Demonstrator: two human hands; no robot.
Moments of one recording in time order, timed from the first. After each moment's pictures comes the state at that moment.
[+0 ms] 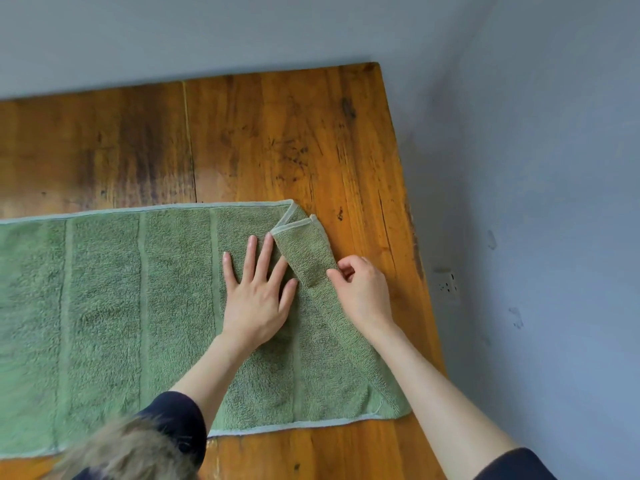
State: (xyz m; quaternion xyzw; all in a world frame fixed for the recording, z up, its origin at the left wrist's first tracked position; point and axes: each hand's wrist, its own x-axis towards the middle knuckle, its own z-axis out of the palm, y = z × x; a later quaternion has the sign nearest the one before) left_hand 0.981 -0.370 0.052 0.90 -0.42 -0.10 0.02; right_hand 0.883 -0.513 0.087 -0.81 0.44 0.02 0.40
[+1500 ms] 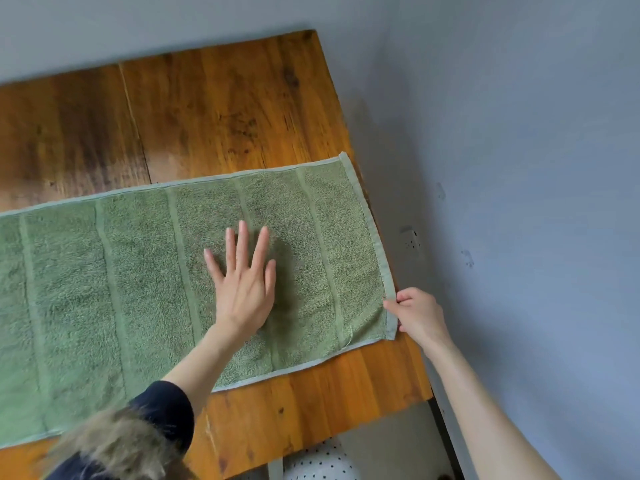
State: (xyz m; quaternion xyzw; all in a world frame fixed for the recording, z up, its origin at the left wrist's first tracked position) left_hand 0.937 -0.371 0.066 0.90 -0.39 -0.17 0.09; right_hand 0.730 -0.526 0.115 -0.63 0.63 0.14 0.43
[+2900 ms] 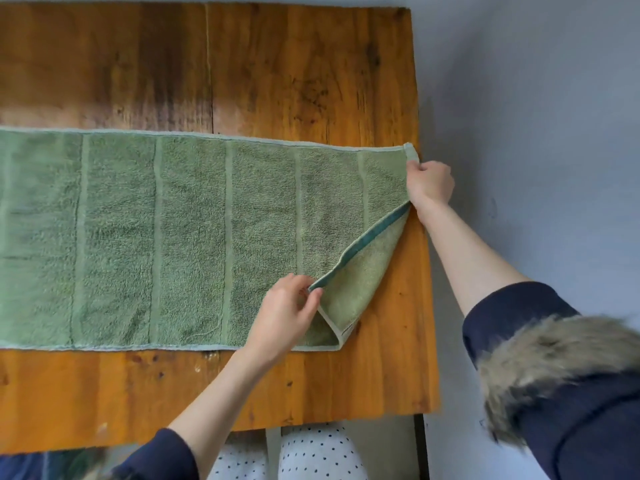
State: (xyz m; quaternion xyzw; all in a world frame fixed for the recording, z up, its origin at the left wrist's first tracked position) left_hand 0.881 -0.337 0.107 0.86 -0.24 -0.32 0.33; right_hand 0.901 -0.614 0.094 -0.72 0.61 -0.02 0.35
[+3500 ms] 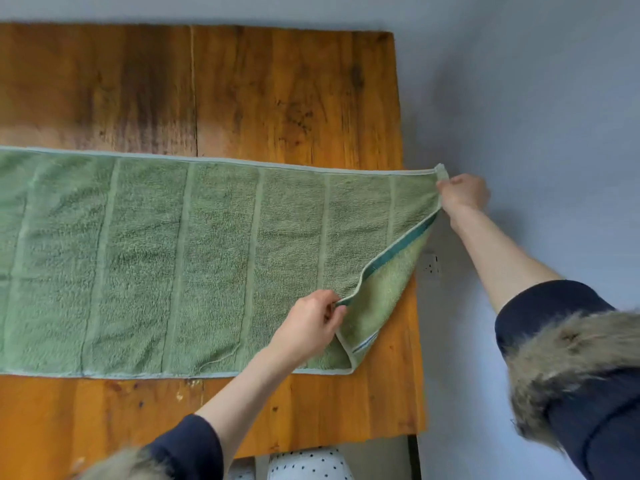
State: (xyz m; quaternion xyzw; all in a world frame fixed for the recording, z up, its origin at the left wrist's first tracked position) left_hand 0.876 -0.386 0.103 0.81 -0.28 -0.41 0.31; right_hand 0.878 -0.682 0.099 -0.70 0.65 -0.02 0.29
